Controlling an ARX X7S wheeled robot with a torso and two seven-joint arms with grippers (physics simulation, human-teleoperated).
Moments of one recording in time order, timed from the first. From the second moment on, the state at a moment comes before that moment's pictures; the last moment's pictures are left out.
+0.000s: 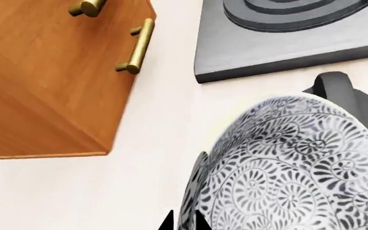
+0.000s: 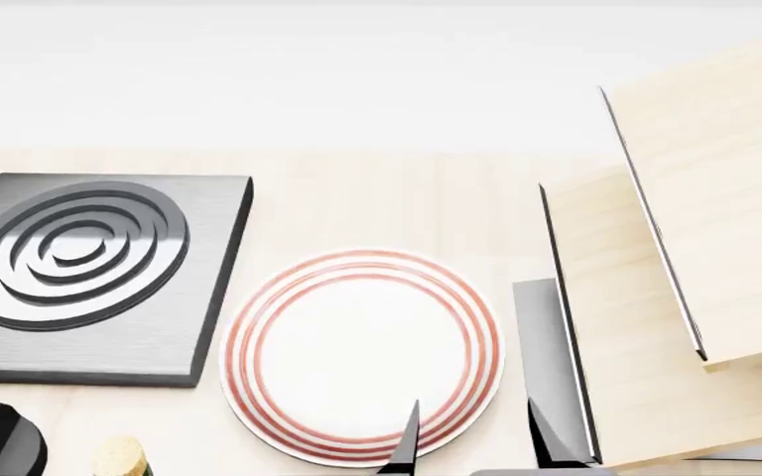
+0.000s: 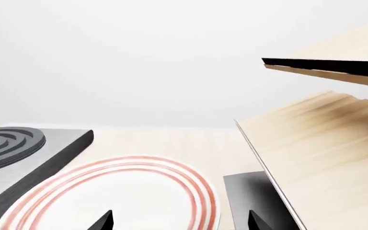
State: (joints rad) left arm 0.16 -0.88 -0.54 0.54 -0.68 -1.20 -0.07; right arm 0.17 0.26 -0.43 -0.01 0.27 -0.02 0.37
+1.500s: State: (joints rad) left arm -0.55 -0.87 -0.40 0.44 -0.61 -1.08 -0.38; right arm 0.18 0.27 -0.45 0.02 0.29 -0.04 0.38
